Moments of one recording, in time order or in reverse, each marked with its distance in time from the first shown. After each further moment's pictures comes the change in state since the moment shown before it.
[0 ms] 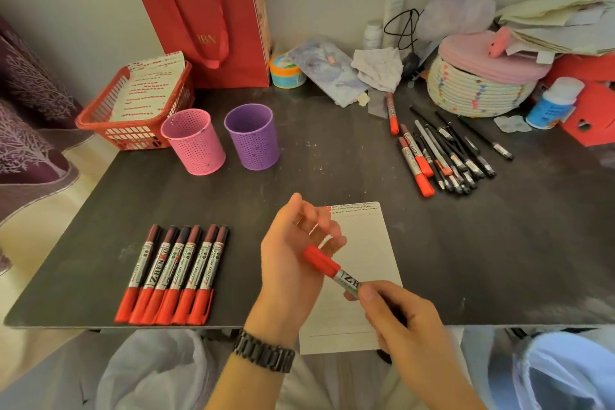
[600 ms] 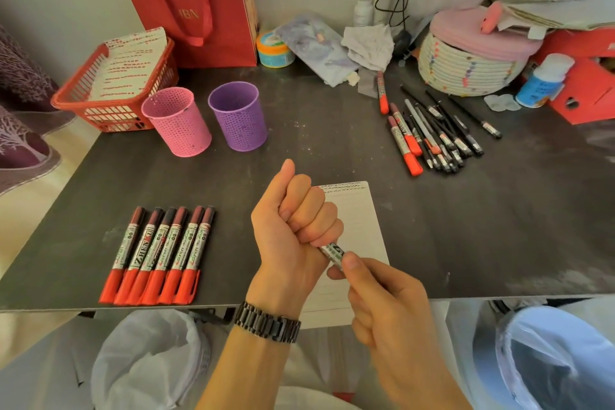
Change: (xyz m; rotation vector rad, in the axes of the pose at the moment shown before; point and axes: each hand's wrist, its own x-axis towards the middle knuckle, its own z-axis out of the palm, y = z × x) left_hand -0.003 0.000 0.021 -0.262 -0.159 -0.102; right_hand -0.013 -0.023 0.018 0.318 0.094 0.191
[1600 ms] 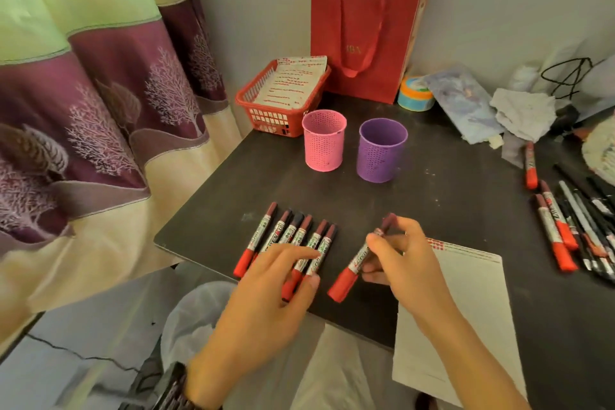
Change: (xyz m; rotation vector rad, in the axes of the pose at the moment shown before) left_hand -0.123 0.104 -0.103 1.835 0.437 0.393; right_hand 0.115 0.011 0.103 -0.446 -0.233 -0.148
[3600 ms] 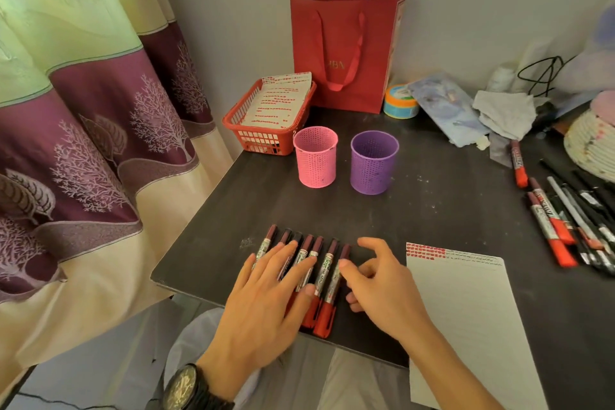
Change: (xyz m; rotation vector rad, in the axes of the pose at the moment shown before) left_hand 0.030 -0.041 0.000 0.489 -0.190 0.065; right_hand -0.006 -0.001 0.032 -0.339 -0.009 0.006
